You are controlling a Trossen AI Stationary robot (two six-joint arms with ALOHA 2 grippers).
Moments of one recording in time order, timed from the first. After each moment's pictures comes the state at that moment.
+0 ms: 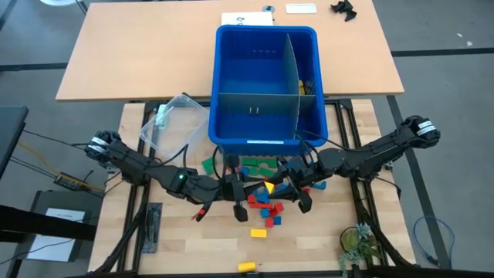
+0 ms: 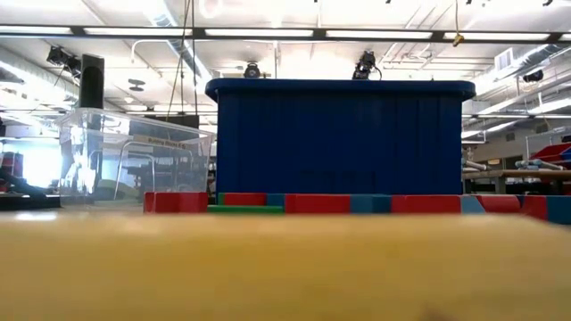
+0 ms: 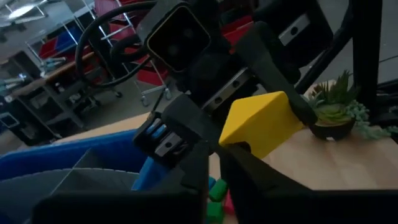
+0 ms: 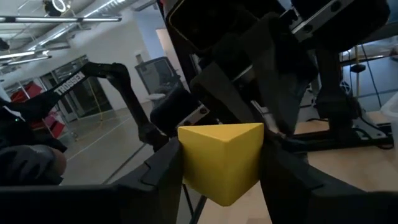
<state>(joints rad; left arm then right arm) -0.41 1.58 1.33 0.10 -0.65 0.27 0.30 1.27 0.81 0.54 -0.04 0.34</state>
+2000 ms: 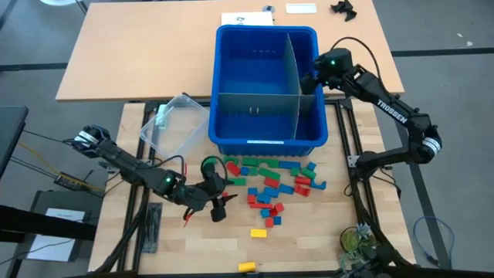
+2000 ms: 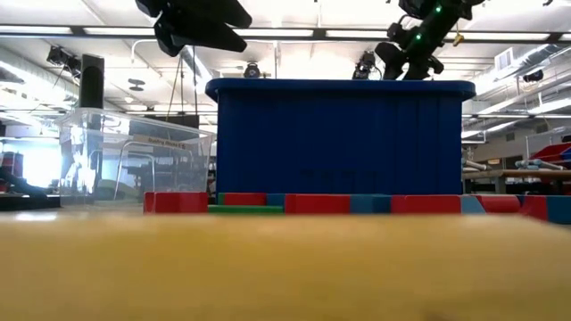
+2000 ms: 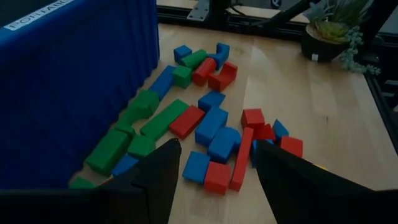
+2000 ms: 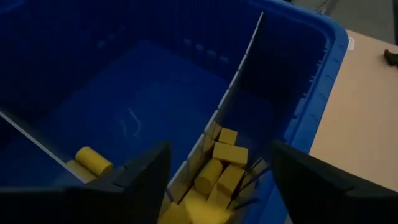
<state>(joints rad) -0.46 1.40 0.92 -0.10 -0.62 -0.42 -0.86 1.26 1.26 -0.56 0.21 0.04</state>
